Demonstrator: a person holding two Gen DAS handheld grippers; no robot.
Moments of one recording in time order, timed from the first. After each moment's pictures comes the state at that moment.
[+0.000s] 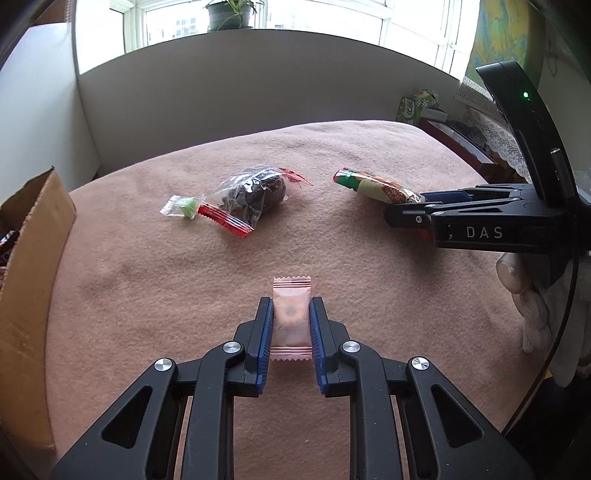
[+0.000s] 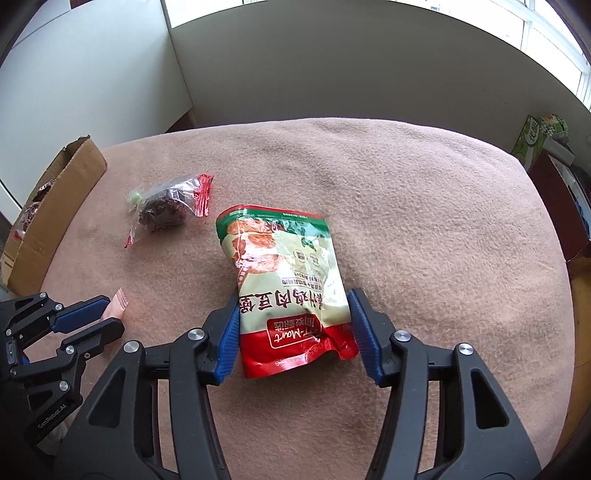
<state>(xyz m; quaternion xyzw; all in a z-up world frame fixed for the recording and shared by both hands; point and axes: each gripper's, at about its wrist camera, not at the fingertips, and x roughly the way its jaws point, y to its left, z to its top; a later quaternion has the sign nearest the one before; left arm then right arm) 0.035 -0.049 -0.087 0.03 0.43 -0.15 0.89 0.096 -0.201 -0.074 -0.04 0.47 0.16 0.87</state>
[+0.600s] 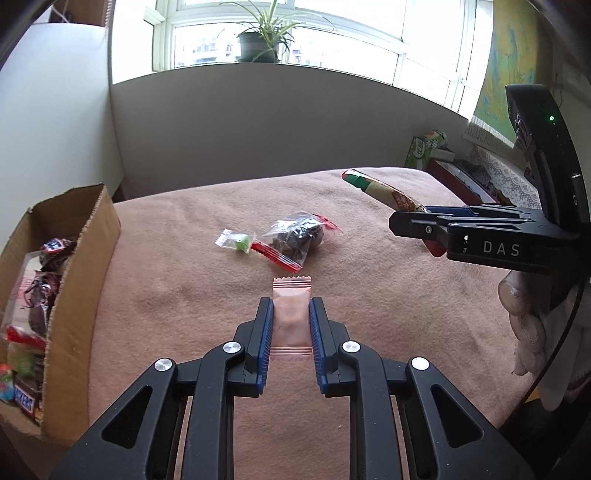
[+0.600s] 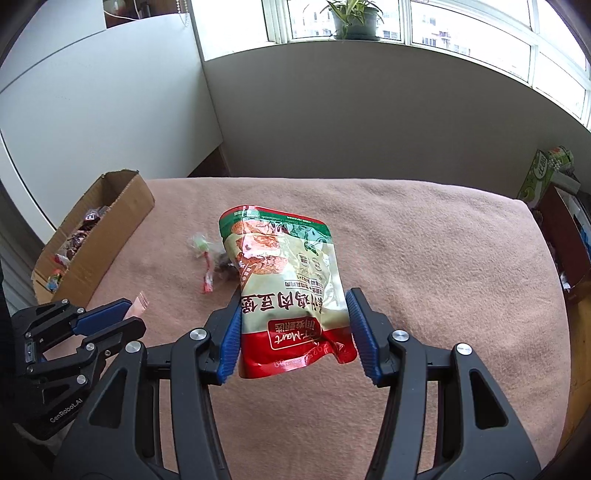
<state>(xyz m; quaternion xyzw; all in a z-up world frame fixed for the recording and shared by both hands) 0.019 -0.004 -0.052 -0.01 0.38 -0.12 0.92 0.076 -0.164 -0.019 -0.03 0.41 0.20 0.89</state>
